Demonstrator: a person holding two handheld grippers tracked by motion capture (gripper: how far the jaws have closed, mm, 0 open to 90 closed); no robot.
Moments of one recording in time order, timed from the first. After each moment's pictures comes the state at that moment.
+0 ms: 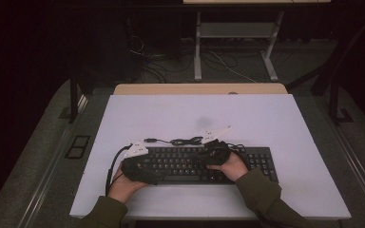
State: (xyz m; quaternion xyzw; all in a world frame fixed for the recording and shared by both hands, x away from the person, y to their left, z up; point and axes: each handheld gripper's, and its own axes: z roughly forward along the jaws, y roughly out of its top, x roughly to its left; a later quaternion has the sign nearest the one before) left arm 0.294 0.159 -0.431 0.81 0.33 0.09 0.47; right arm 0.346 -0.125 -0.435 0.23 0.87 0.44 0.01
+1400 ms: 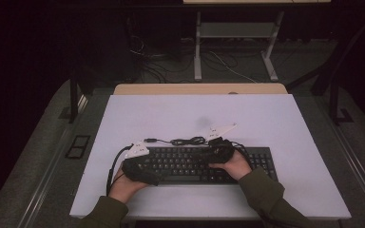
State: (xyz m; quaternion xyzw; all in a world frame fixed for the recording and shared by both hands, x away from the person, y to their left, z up) left arm 0.293 0.157 -0.430 0.82 0.32 0.09 0.47; right arm 0.349 -0.135 -0.429 0.24 0.86 0.46 0.00
